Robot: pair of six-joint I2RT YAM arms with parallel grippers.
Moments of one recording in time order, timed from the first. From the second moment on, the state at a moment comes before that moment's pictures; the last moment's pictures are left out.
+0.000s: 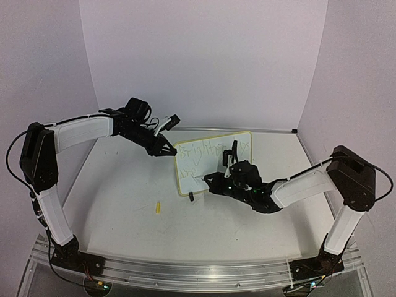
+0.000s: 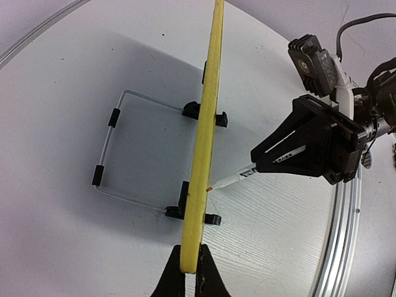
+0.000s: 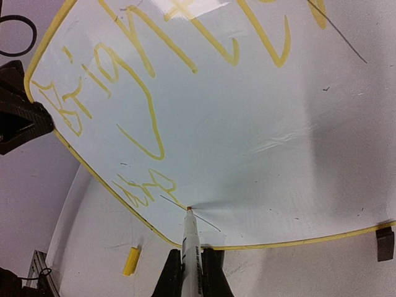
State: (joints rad) left arm -0.53 1.81 1.50 -0.57 0.67 0.27; right arm 0.92 1.78 0.81 0.59 0.17 0.77
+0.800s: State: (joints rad) left arm -0.54 1.81 1.50 -0.57 0.67 0.27; right arm 0.84 1.59 0.73 0.57 0.03 0.67
